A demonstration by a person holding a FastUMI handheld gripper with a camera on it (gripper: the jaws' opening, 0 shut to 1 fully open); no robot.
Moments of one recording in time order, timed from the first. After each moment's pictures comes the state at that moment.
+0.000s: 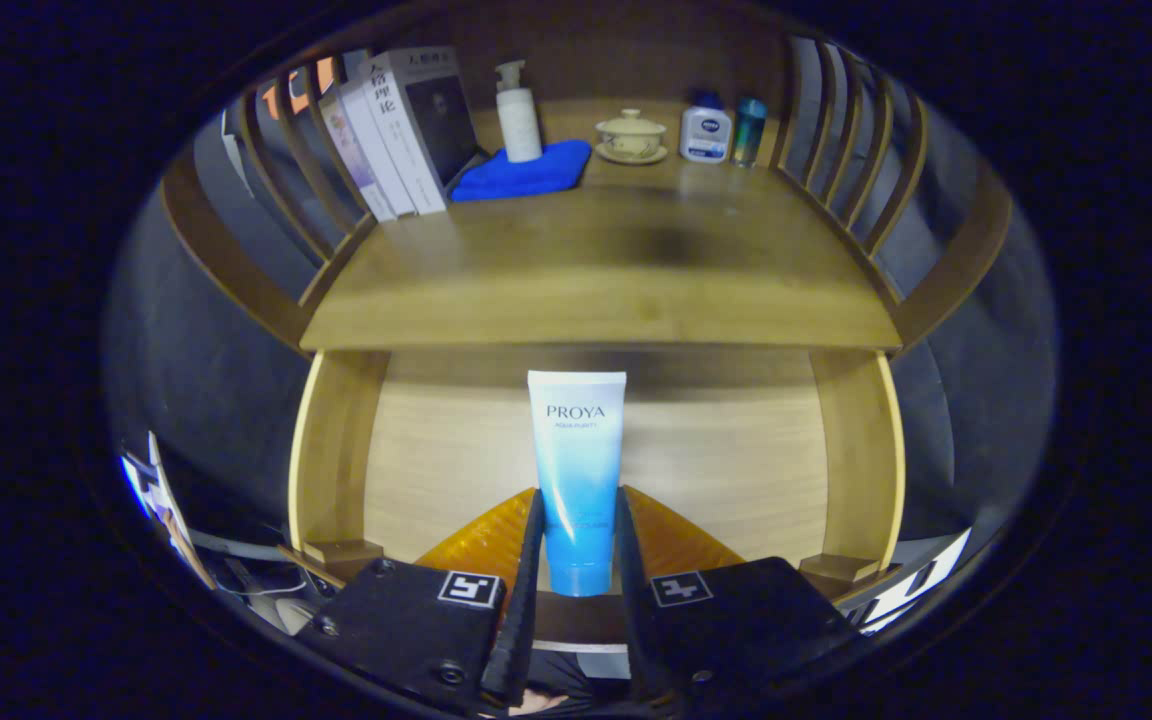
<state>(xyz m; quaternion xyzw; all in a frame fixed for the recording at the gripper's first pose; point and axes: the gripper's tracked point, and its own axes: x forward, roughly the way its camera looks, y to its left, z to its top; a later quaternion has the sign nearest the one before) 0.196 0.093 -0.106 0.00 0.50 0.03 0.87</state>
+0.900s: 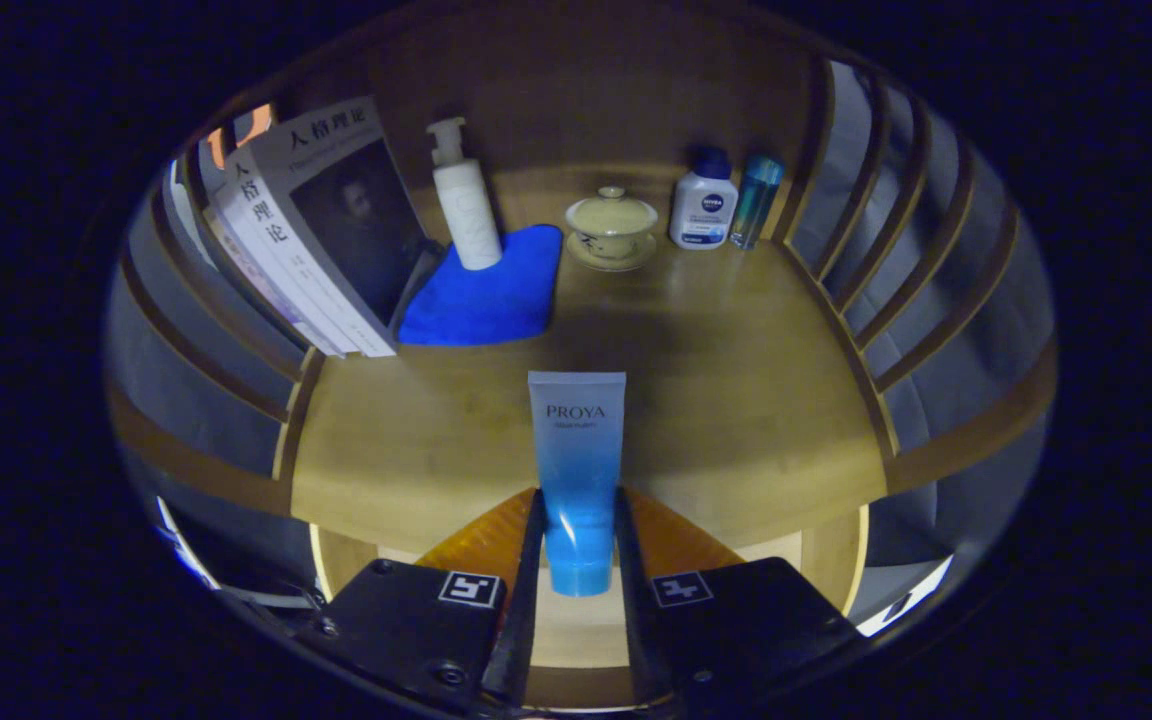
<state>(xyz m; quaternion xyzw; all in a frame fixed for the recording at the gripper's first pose) 0.302 0.095 -0.083 0.01 0.49 -0.01 0.87</state>
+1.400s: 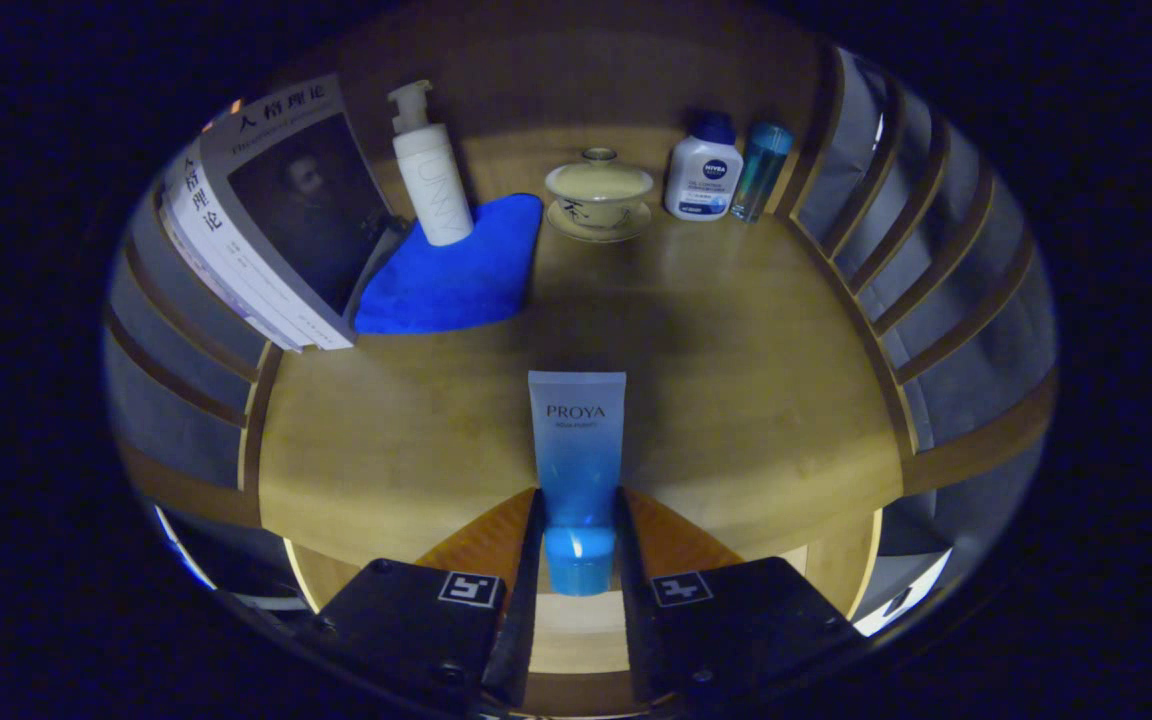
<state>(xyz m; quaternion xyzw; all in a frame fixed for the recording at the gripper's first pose) 0.314 0.090 -0.106 0.01 0.51 -0.03 0.86</state>
